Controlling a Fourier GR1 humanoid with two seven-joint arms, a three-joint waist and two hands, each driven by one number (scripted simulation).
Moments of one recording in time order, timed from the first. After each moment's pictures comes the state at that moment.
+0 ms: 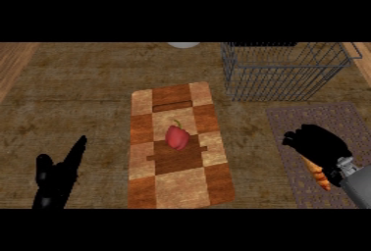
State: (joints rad) left arm 0.14 0.29 -0.09 -1.48 0.14 0.08 0.21; right arm -0.30 -0.72 0.53 -1.36 1.21 0.38 -0.21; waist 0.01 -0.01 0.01
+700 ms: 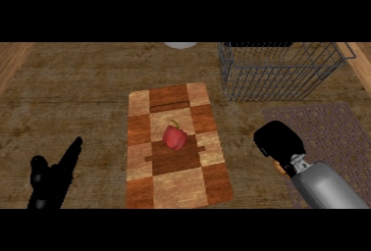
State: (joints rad) left arm 0.16 0.30 -0.06 -1.51 0.12 0.07 0.23; right arm -0.33 -0.42 0.48 -1.34 1.24 0.41 -0.01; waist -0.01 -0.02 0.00
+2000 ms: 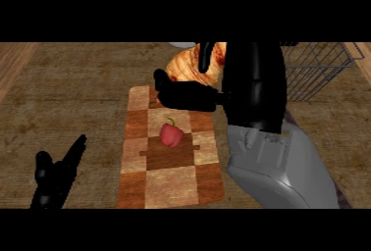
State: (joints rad) left arm 0.14 0.28 -0.06 -1.49 0.11 0.05 0.24; right arm -0.88 0.00 0.31 -1.73 0.90 -0.12 1.05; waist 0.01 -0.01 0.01
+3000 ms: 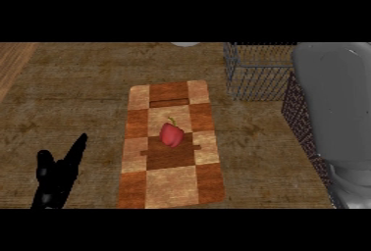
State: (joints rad) left arm 0.13 0.26 -0.04 -1.50 0.10 0.04 0.25; right arm -1.12 -0.19 -0.08 -1.31 0.80 -0.06 0.87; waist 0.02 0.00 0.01
